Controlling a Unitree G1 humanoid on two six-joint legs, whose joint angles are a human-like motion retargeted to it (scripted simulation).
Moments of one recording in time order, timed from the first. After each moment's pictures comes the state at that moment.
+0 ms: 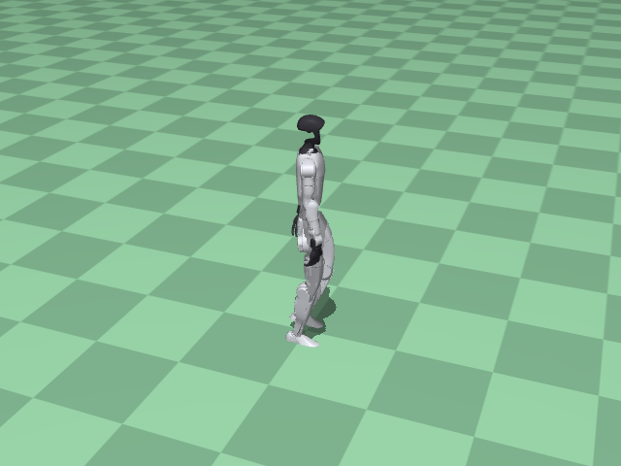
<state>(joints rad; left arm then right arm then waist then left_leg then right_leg) 0.11 0.14 0.34 1.63 0.05 0.07 -0.15 -0.03 -0.13 0.12 1.42 -0.70 0.00 0.32 0.02 -0.09 -0.09 -0.31 -0.05 0.28 0.60 0.00 0.04 -0.07 -0.13 -0.31 0.18 -0.19 -0.07</state>
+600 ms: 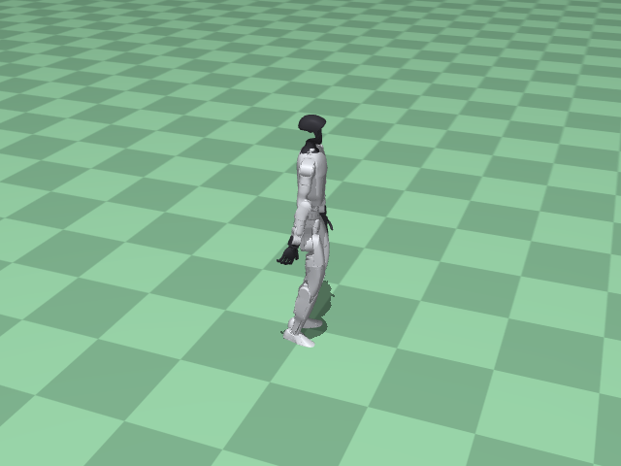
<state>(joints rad) -0.02 0.13 0.23 1.52 0.08 0.05 -0.12 0.11 -0.19 0.01 1.65 -0.54 0.08 0.18 -0.09 0.03 -0.12 -0.19 0.02 0.25 0.38 -0.28 0.04 -0.09 -0.06 -0.46 0.27 -0.17 -0.07</state>
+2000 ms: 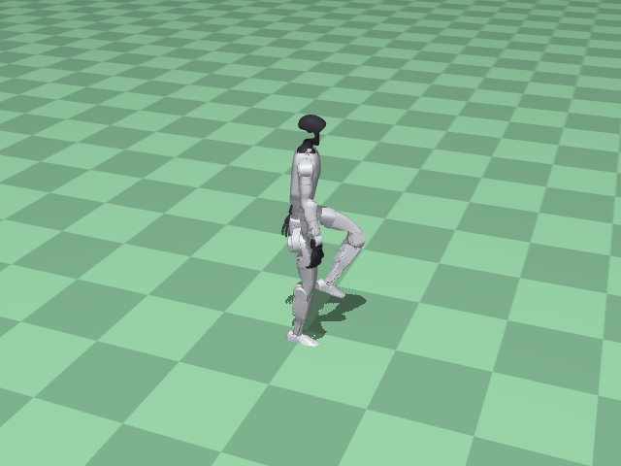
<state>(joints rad) 0.04 0.14 0.33 1.67 0.10 0.08 -0.20 -0.17 -0.17 0.09 1.37 -0.66 0.04 0.31 0.13 -0.16 0.08 -1.04 0.39 0.46 1.70 -0.15 0.26 -0.15 -0.12 -0.19 0.22 -0.12 -0.11</state>
